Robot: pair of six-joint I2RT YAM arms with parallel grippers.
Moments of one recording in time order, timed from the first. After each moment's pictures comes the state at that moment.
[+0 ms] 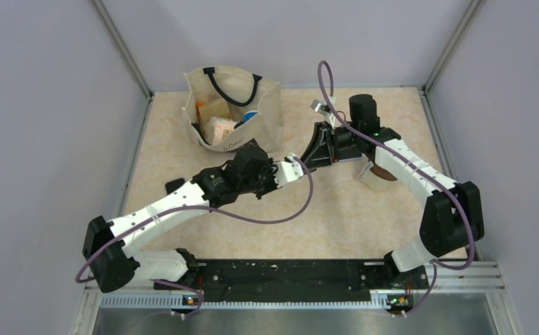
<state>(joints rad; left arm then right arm) -0.88 1.24 1.05 -0.47 0.08 0.47 0.37 1.51 1.17 -0.15 -1.48 0.08</state>
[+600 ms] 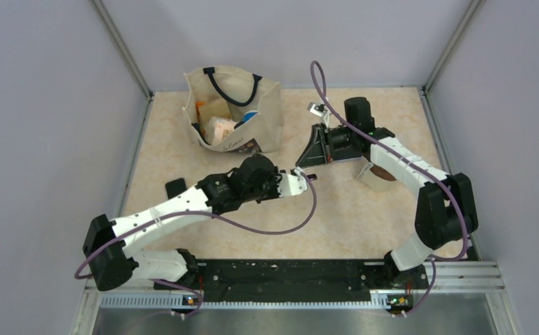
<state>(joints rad) -0.94 1.24 1.00 -0.45 -0.07 0.59 0.37 1.57 1.17 -0.17 -1.43 0.16</state>
